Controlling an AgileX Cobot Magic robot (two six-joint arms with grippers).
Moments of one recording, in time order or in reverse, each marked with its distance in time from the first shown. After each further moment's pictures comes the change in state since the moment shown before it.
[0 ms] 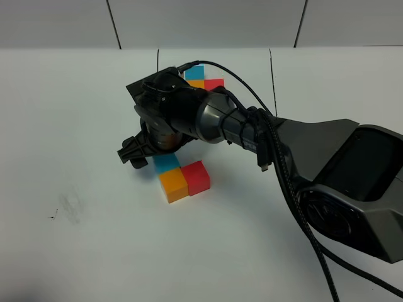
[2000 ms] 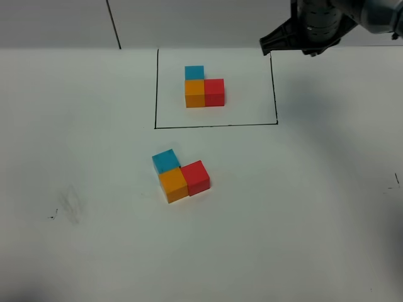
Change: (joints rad) left arm 0.000 0.000 0.000 0.000 0.000 0.000; right arm -0.415 -0.399 0.162 -0.163 0.255 -0.101
